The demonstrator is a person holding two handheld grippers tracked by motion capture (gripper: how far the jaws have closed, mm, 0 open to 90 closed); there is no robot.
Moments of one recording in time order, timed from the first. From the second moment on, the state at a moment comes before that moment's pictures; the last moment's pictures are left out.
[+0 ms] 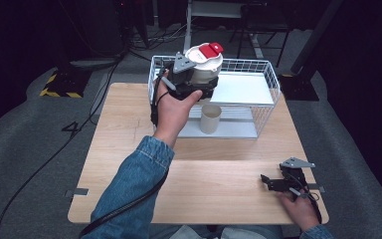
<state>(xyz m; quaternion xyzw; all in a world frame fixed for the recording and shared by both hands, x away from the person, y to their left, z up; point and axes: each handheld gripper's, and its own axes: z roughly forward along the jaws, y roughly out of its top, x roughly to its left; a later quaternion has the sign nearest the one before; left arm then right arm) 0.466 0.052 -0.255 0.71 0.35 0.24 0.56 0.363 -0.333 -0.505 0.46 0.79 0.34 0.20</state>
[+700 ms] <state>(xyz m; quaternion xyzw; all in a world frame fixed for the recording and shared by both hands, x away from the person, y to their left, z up) 0.518 0.021 -0.263 0.72 0.34 0.25 0.55 0.363 -0.333 -0.505 0.47 0.79 0.34 0.20</state>
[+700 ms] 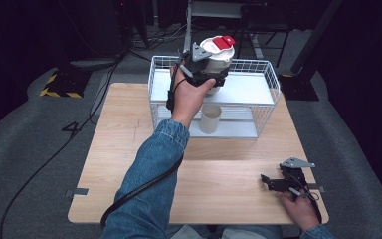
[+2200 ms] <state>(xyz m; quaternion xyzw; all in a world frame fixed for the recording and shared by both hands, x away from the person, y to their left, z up) 0.543 0.005 -0.291 0.71 0.35 0.23 0.56 0.363 -0.333 -0.505 0.46 0.79 0.34 0.20</state>
